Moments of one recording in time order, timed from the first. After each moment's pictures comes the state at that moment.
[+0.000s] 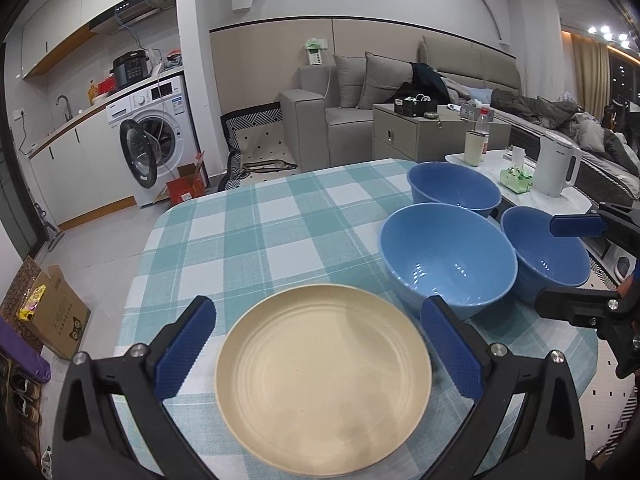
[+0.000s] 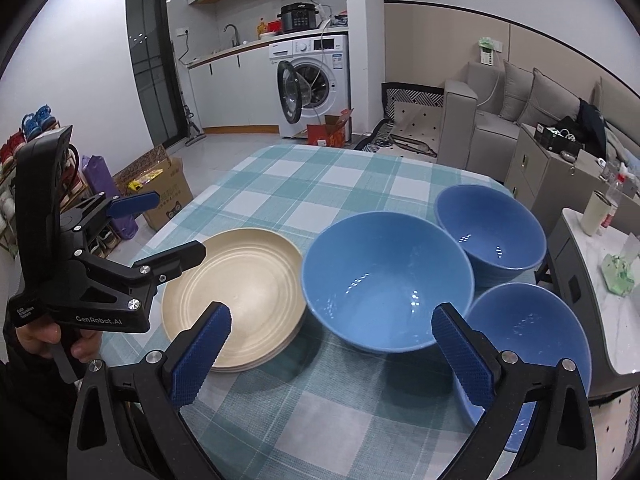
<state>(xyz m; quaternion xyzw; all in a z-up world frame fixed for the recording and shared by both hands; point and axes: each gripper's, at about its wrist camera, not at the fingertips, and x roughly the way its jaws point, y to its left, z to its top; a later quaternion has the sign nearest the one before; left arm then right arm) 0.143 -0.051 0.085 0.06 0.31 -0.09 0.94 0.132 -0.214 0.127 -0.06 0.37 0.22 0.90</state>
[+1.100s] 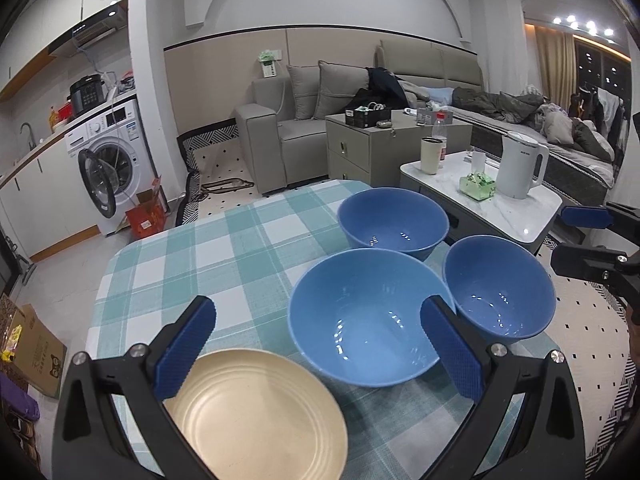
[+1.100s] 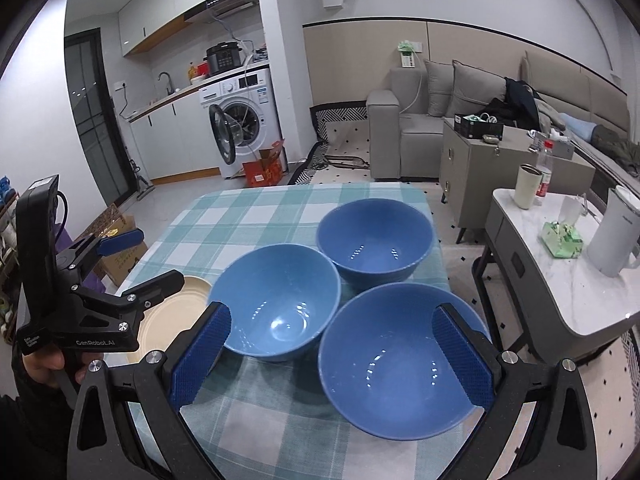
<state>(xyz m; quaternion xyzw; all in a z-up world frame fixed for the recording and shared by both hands) 0.172 -0.133 0.112 0.08 0.30 -0.16 0.94 0.131 -0.328 0.168 0.01 0.35 0.12 0.93</state>
